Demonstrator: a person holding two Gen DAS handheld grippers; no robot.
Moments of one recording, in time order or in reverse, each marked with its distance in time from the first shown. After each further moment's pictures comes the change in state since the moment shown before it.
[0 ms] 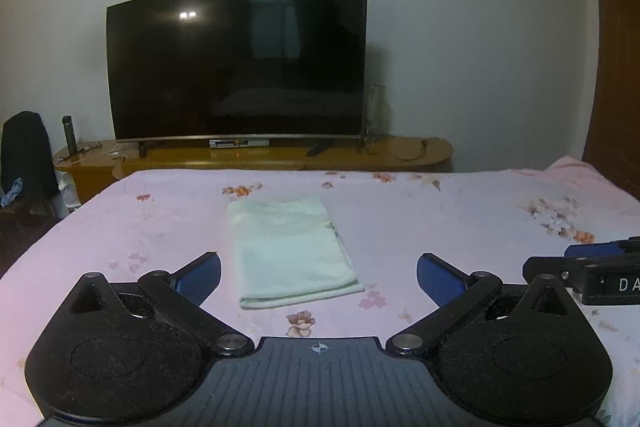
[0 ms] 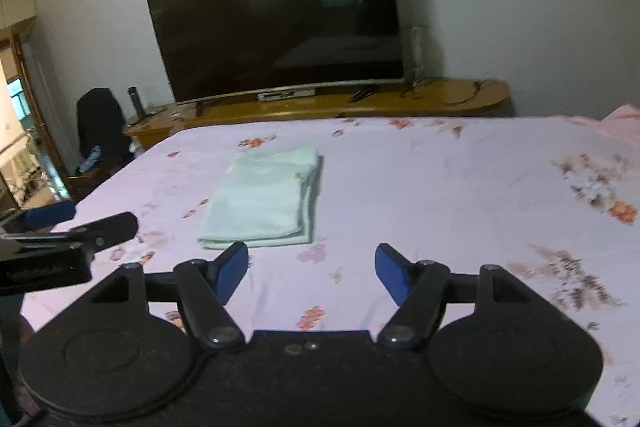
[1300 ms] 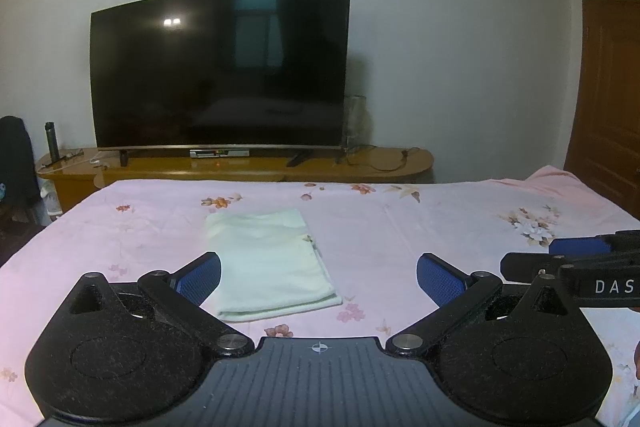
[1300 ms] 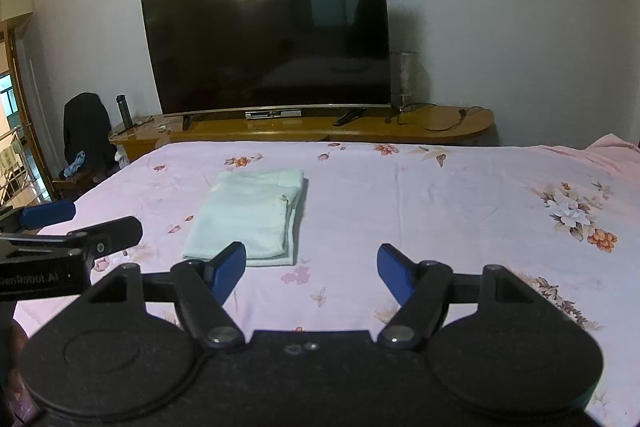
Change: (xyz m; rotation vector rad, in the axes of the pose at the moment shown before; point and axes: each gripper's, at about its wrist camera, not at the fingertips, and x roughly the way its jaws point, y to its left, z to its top) left arm -0.001 -0.011 0.006 0.004 -0.021 -0.051; right arm -0.003 0.006 0.004 -0.043 -0.054 -0.052
